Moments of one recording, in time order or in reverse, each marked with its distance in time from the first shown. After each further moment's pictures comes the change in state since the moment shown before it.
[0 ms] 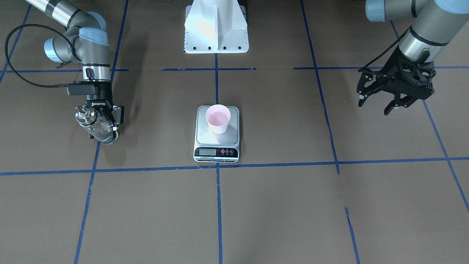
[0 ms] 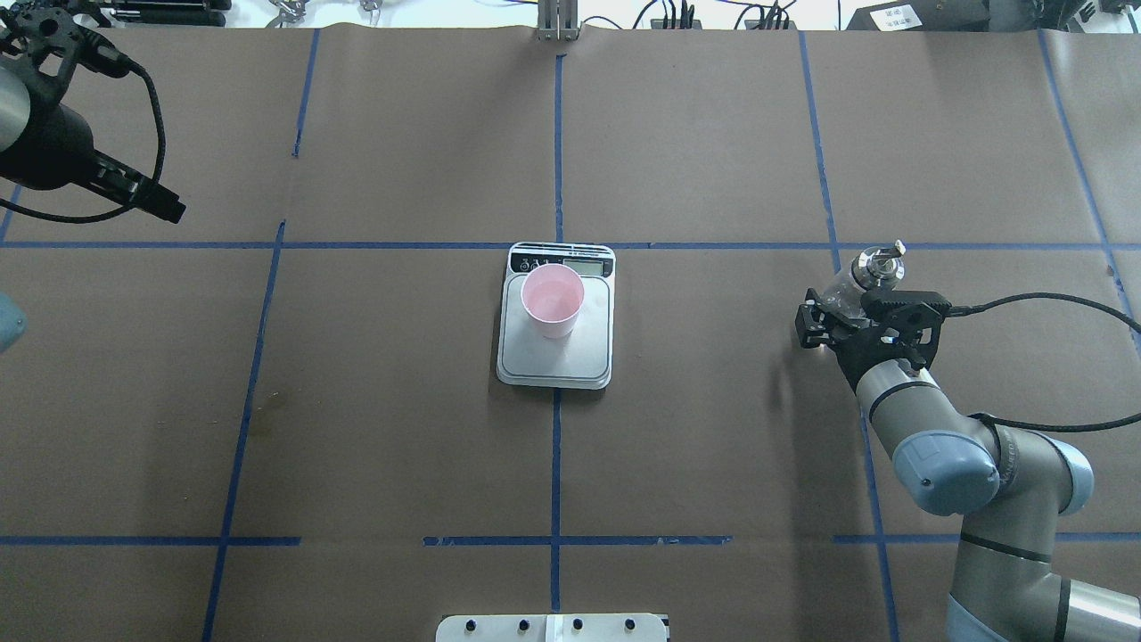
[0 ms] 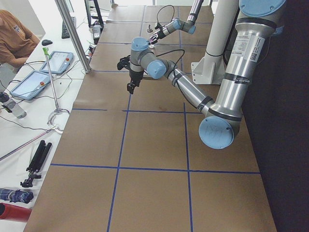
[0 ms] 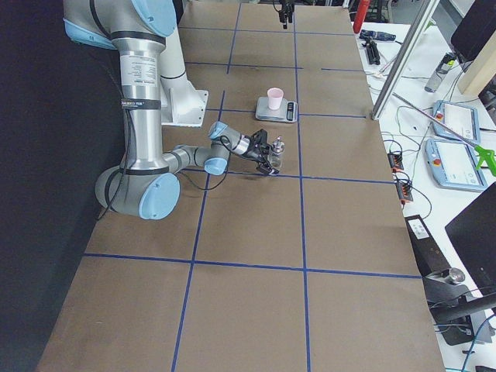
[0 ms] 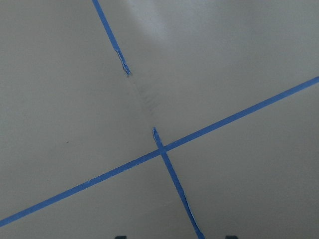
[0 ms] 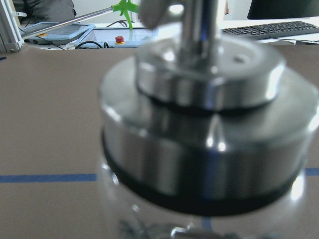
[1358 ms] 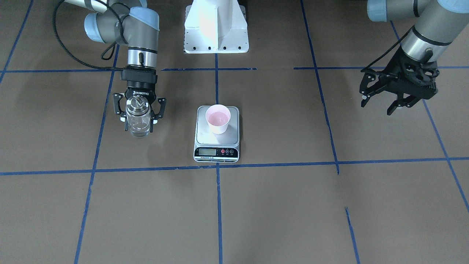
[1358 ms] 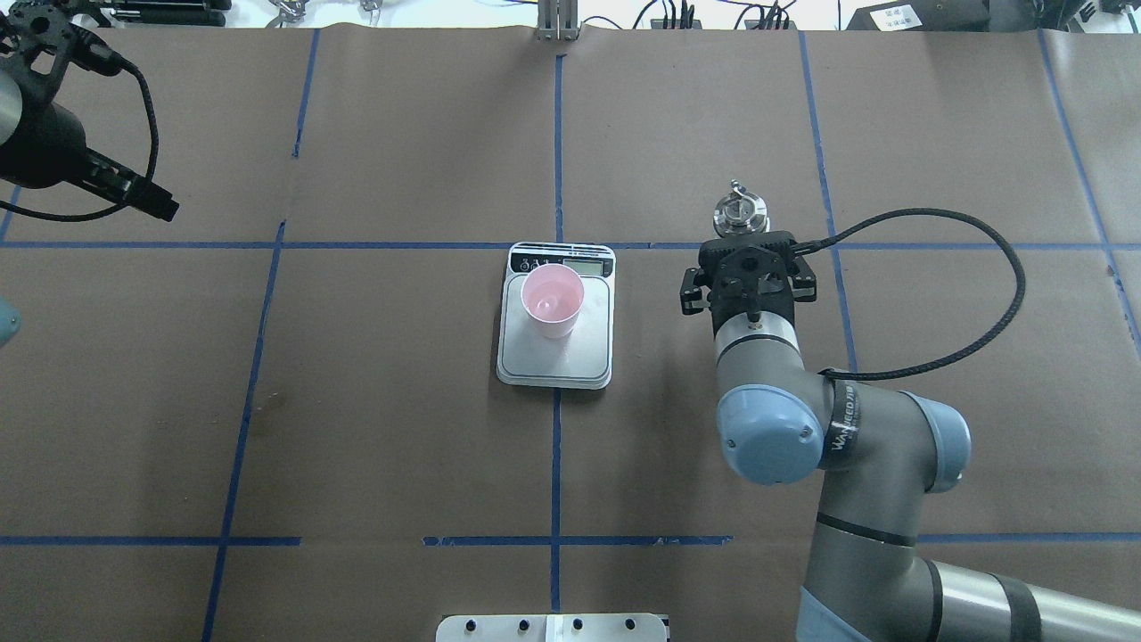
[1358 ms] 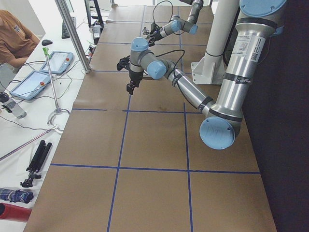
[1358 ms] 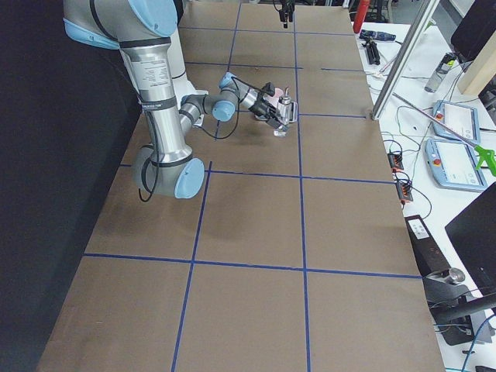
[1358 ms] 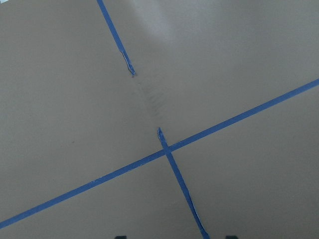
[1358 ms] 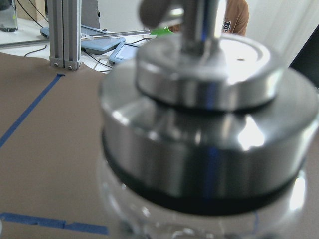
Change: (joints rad) left arm -0.008 0.007 -0.001 0.001 0.005 0.005; right arm -0.015 0.345 0.172 -0.730 -0.026 -0.132
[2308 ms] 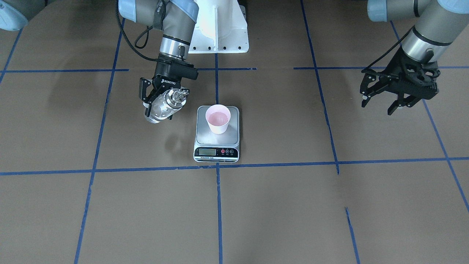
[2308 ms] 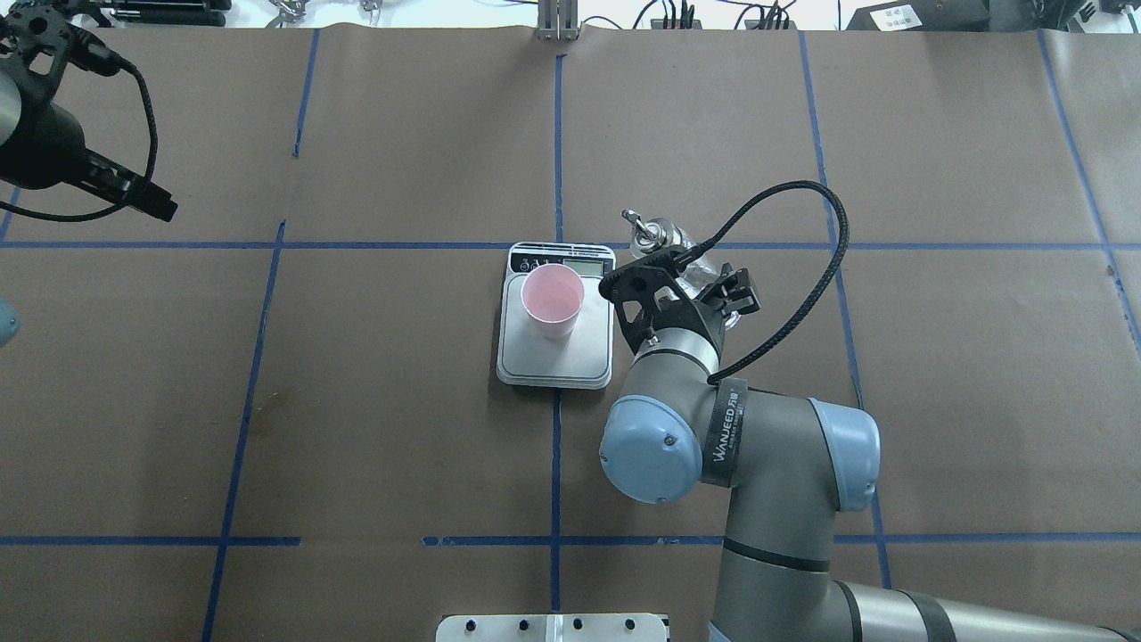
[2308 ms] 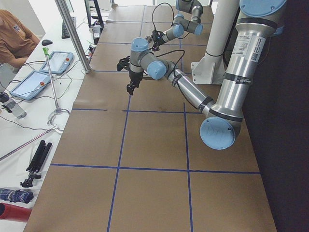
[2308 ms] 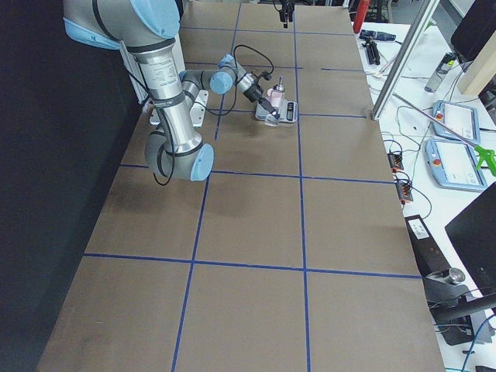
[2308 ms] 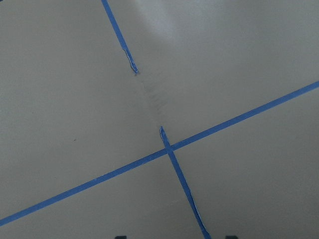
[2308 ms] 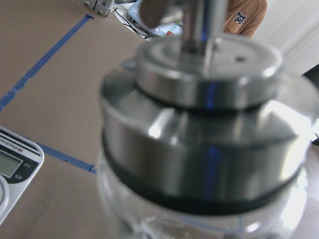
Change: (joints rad) left arm 0.000 0.002 -0.001 0.003 0.001 -0.012; right arm -0.050 0.183 -0.003 -0.412 0.040 -0.134
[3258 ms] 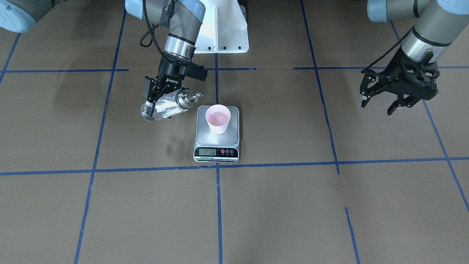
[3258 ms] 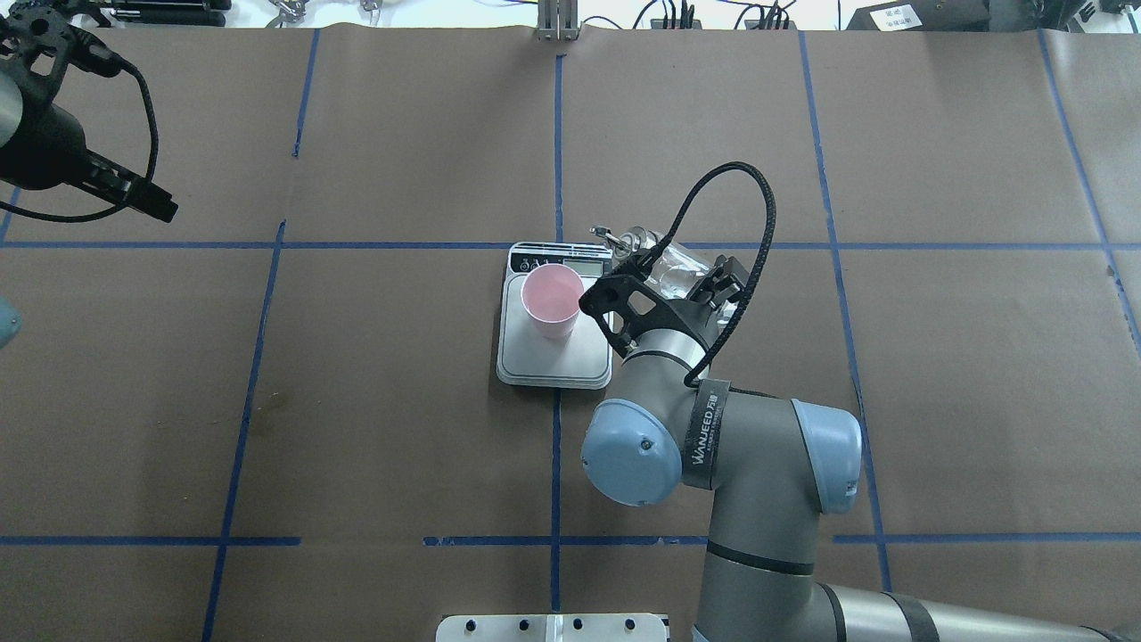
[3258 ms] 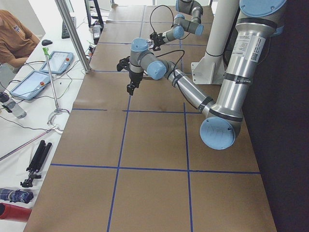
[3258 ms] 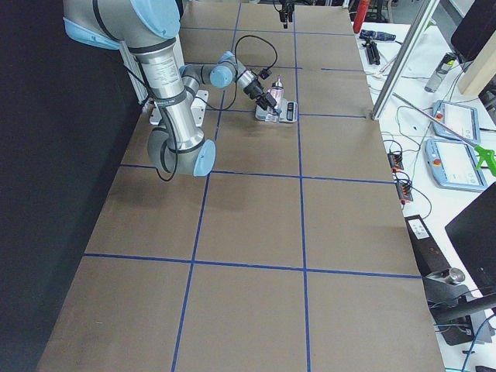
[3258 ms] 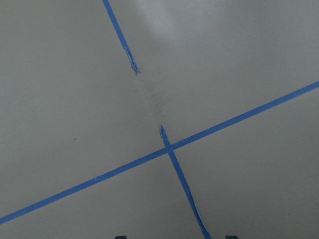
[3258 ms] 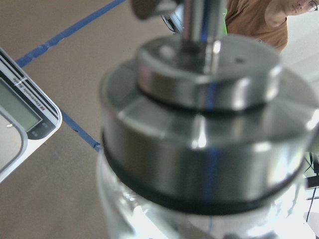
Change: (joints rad) left arm 0.001 0.001 0.002 0.000 0.000 -0.001; right arm -0.007 0.037 -0.012 -0.097 -0.060 -0.289
